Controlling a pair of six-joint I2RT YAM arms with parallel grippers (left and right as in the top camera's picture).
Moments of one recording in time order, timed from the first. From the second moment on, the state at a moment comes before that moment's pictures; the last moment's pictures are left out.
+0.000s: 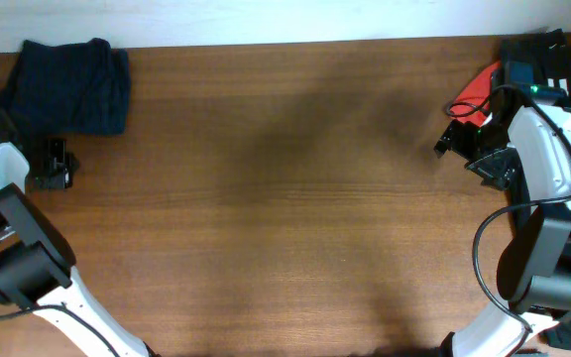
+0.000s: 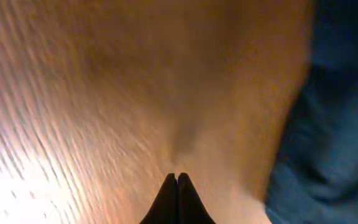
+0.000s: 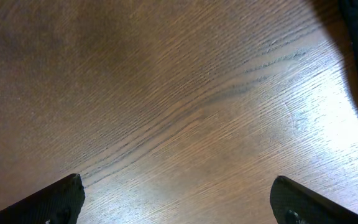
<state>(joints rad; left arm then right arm) 0.55 2.25 1.69 -0.67 0.30 -0.97 -0.22 1.90 1.58 -1.16 -0.05 0.44</state>
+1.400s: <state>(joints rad) 0.32 2.07 1.68 -0.50 0.03 -0.31 -0.22 1.90 1.58 -1.16 -0.05 0.44</state>
